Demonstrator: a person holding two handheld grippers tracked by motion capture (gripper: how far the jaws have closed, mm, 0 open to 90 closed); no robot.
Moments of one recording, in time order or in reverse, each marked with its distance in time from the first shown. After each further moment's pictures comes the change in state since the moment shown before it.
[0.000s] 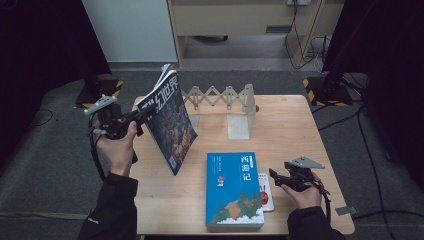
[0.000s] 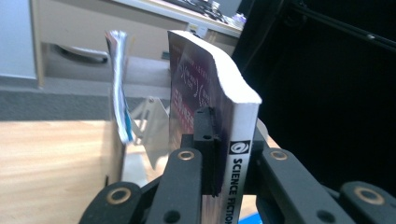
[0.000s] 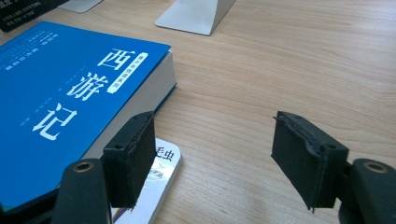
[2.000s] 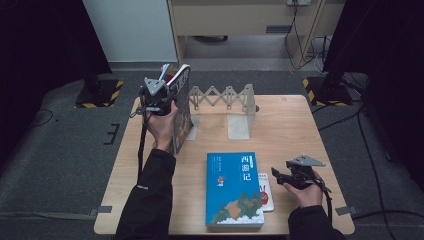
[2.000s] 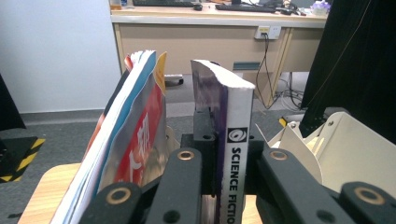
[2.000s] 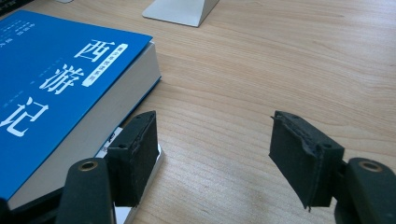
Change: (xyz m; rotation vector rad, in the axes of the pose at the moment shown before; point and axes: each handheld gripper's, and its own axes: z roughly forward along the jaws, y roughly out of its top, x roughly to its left) left arm -0.009 -0.016 0.126 -0.029 0.330 0.223; right arm -0.010 -0.001 0.006 0.028 -0.011 -0.003
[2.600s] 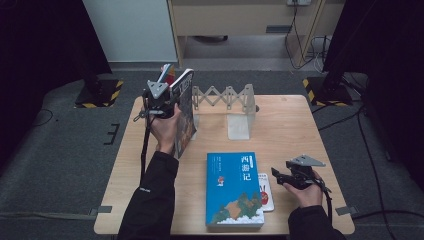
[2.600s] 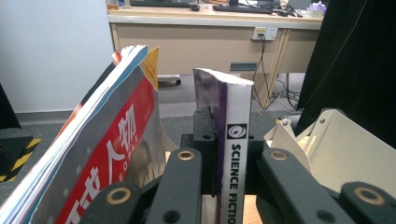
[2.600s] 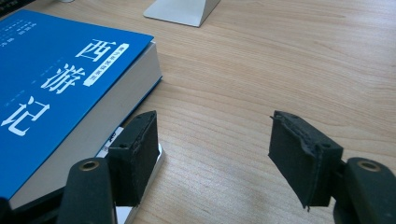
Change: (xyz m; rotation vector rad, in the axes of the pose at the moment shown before) left arm -0.005 -0.004 0.000 -0.015 -0.019 -0.027; right arm 0.000 0.000 0.000 -0.002 0.001 -0.005
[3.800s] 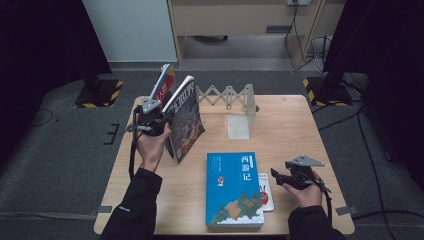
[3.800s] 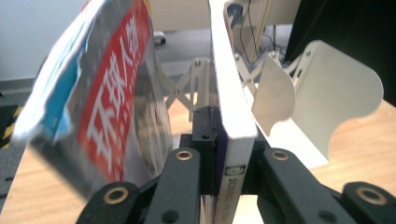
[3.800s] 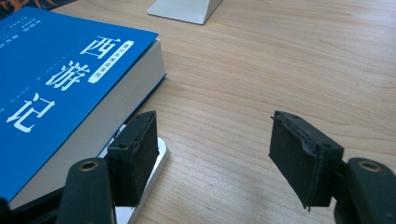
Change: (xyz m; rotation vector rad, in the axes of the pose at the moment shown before) left arm 0.018 -0.028 -0.044 0.201 -0.079 0.046; right arm 0.002 0.000 0.000 0.007 0.009 -0.006
